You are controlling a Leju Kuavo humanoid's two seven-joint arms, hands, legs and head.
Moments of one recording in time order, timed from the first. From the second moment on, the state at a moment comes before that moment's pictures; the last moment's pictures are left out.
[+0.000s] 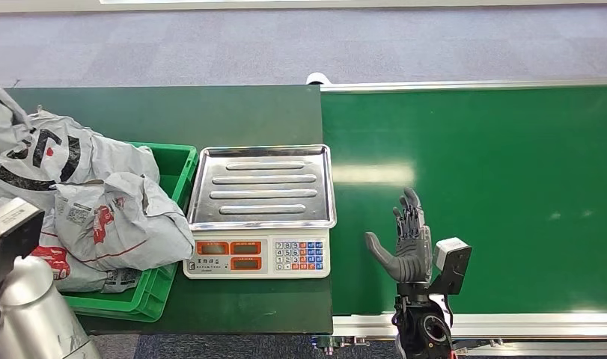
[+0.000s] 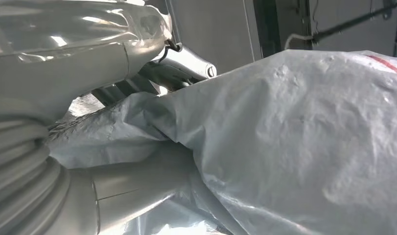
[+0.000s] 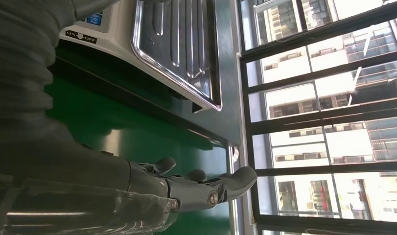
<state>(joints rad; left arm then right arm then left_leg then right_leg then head) -0.37 -0.25 0.51 -1.87 -0.88 0.70 -0.70 -0.11 0.19 0.10 -1.25 0.00 -0.09 -0.44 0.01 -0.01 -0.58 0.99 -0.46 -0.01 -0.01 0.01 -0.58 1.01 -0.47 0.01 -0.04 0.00</state>
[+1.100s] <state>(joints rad) -0.32 -0.04 0.36 -1.20 -1.18 0.67 -0.06 -0.10 0.20 0.09 -1.26 0.04 -0.10 -0.41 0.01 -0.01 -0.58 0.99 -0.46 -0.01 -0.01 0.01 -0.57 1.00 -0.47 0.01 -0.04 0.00</state>
